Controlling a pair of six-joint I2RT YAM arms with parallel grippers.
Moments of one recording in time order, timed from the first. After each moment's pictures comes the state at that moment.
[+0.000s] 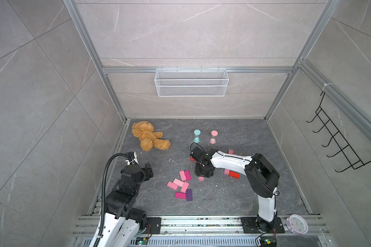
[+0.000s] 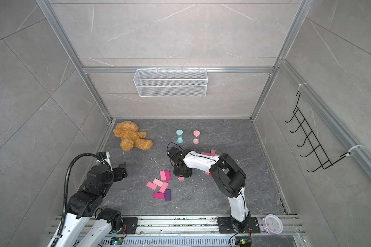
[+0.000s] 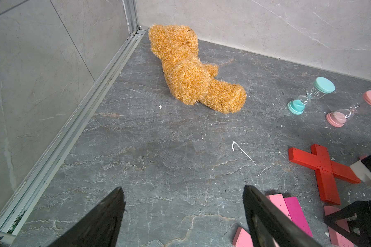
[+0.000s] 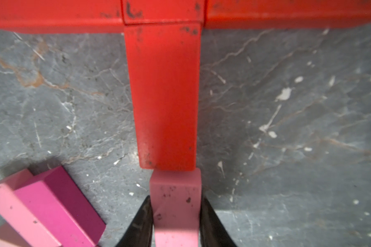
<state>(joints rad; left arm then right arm) -0.30 0.51 0.66 -0.72 -0.33 -0.33 0.82 1.98 1.35 -0.78 0.01 0.92</state>
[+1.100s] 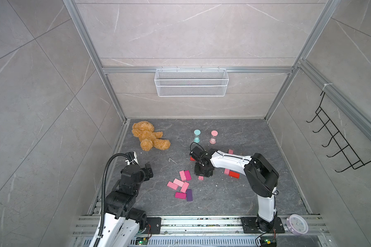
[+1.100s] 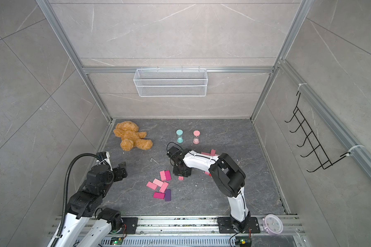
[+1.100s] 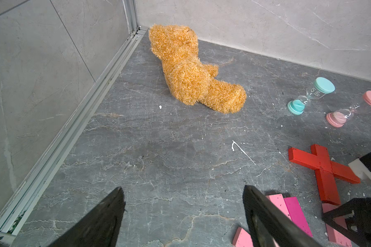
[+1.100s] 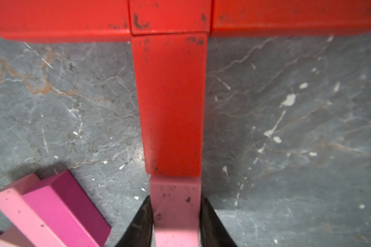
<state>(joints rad) -0.30 0.51 0.66 -0.72 -0.33 -0.33 0.82 1.99 1.36 -0.77 0.01 0.92</state>
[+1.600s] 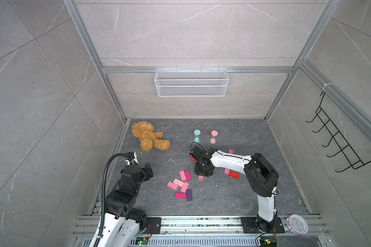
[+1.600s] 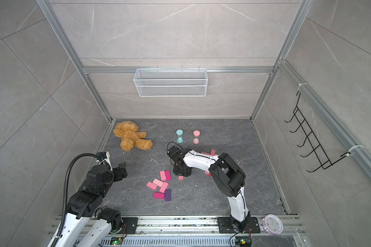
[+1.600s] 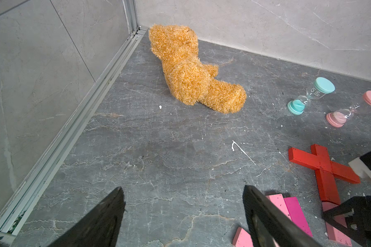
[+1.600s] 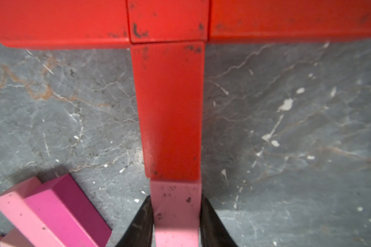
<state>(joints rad) -0.30 0.51 0.66 -0.72 -0.33 -0.33 0.82 1.99 1.37 -0.77 0.01 0.92</state>
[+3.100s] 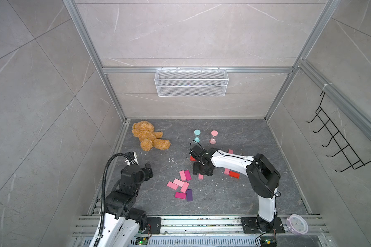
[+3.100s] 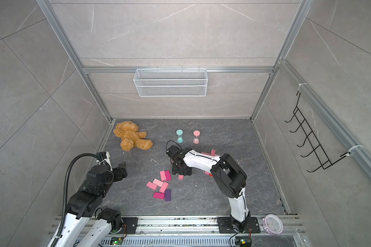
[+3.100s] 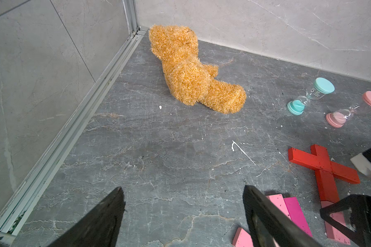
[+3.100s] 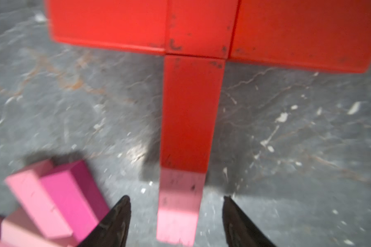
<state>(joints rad) -0.30 0.51 0.66 -0.72 -0.33 -0.33 0.85 1.93 1.38 -0.79 0.04 0.79</state>
